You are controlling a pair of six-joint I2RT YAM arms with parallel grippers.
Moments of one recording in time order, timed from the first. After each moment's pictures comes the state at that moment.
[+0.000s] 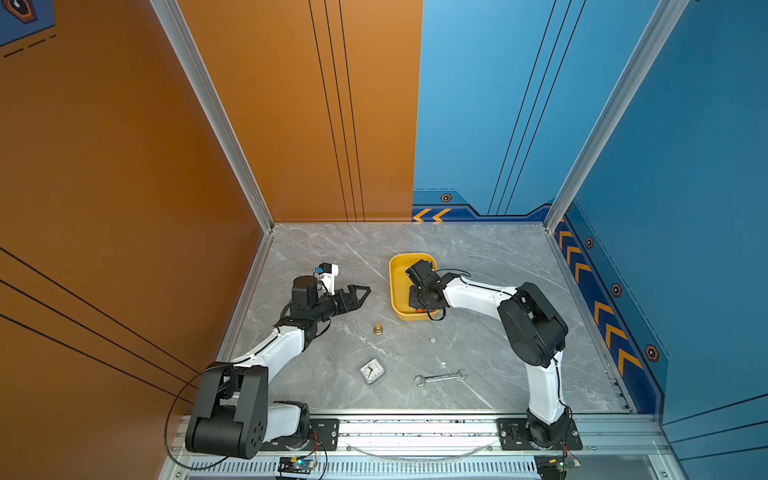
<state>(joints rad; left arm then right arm) -0.10 1.30 0.54 0.26 0.63 -0.57 0.69 2.03 1.38 -0.45 0.15 0.70</state>
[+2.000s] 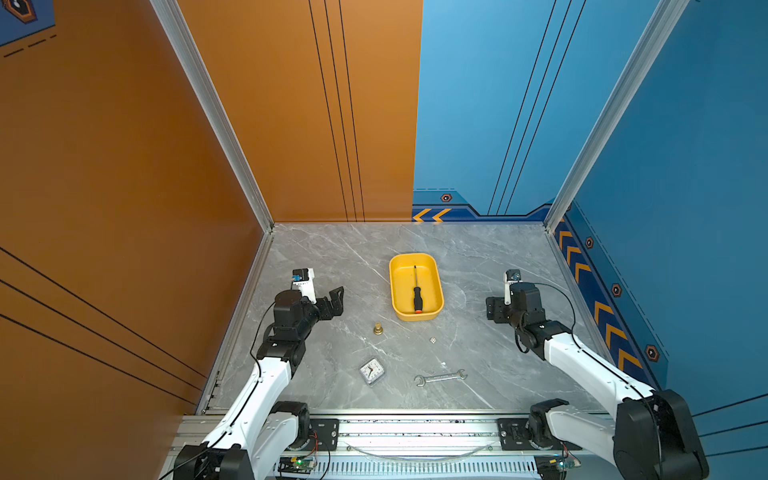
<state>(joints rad) -0.06 0.90 0.42 0.12 0.15 -0.25 0.22 1.14 0.53 -0.08 0.22 0.11</state>
